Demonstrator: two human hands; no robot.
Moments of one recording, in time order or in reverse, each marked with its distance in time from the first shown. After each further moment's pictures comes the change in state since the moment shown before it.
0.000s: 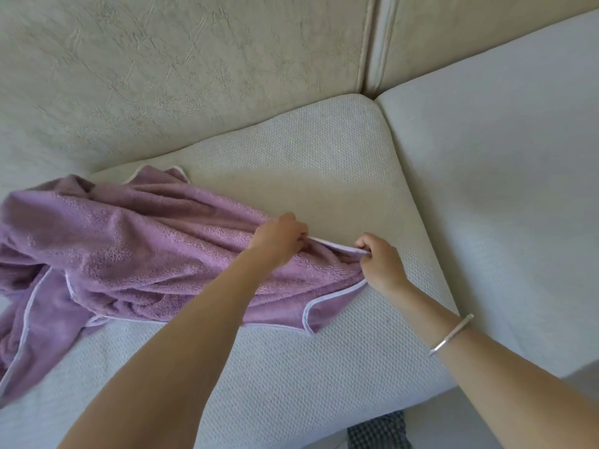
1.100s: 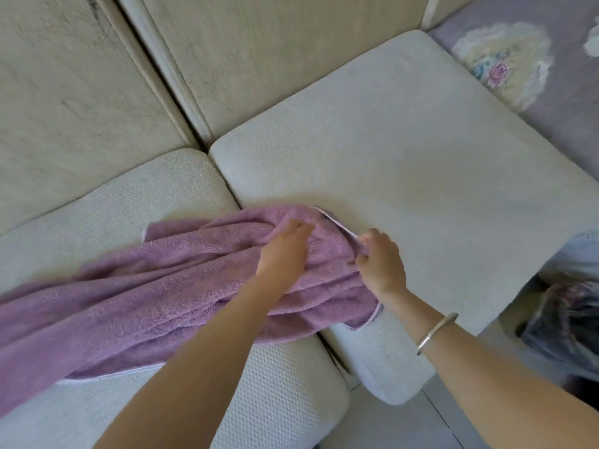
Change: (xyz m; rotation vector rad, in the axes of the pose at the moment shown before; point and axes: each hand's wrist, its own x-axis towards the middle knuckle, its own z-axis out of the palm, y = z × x) left_hand 0.145 0.307 -0.013 -0.157 0.132 0.175; right_hand 0.058 0.198 -0.236 -0.084 0.248 0.222
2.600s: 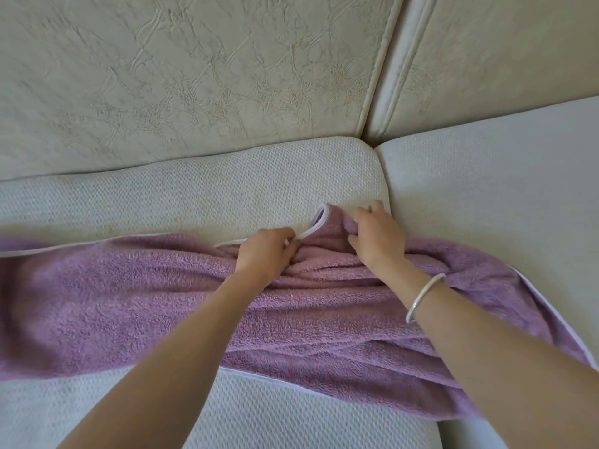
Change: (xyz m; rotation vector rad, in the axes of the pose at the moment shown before) left_hand -0.046 -0.301 -0.033 -0.177 0.233 -0.359; right_hand 0.042 -0.245 0.191 -0.481 -0.103 -0.500
